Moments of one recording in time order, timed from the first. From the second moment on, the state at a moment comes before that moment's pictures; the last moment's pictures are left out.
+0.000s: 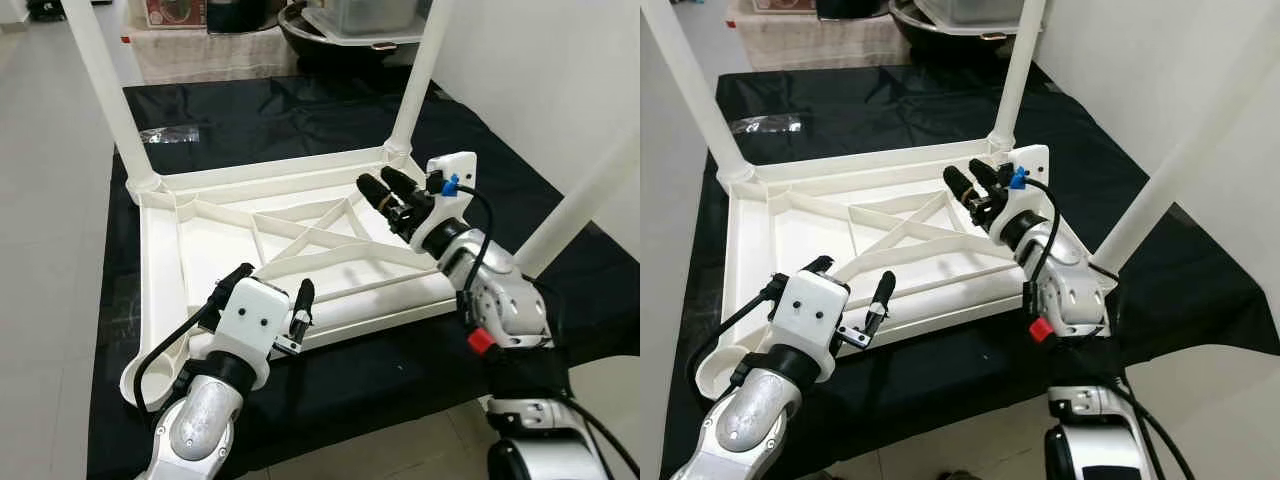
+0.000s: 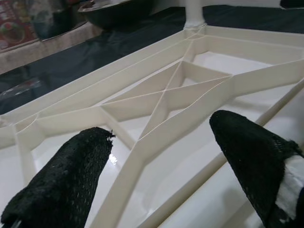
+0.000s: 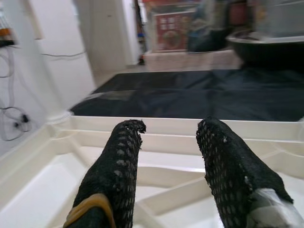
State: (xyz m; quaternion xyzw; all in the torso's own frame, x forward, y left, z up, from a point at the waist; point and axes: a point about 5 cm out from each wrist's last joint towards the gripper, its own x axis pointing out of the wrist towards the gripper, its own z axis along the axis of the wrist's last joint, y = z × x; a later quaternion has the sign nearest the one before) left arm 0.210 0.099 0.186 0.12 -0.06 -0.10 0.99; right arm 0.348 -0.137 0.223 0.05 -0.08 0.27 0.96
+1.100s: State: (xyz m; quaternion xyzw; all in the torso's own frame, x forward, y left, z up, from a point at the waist) left arm 0.214 0.104 0.184 0.13 -0.05 -0.09 0.99; right arm 0.333 -0.130 0.217 0.08 -0.06 0.23 0.97
